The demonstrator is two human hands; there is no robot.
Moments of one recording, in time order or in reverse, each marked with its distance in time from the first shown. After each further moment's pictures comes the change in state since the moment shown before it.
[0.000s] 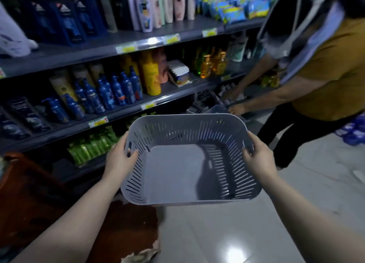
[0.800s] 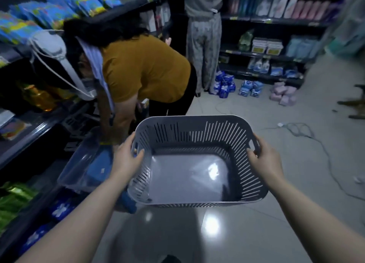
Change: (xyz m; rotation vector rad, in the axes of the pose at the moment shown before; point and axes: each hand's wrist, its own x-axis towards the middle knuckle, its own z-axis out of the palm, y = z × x) left_hand -0.072 0.332 0.346 0.052 -0.477 0.538; right_hand -0.081 0.310 -0.291 -0.056 0.501 0.481
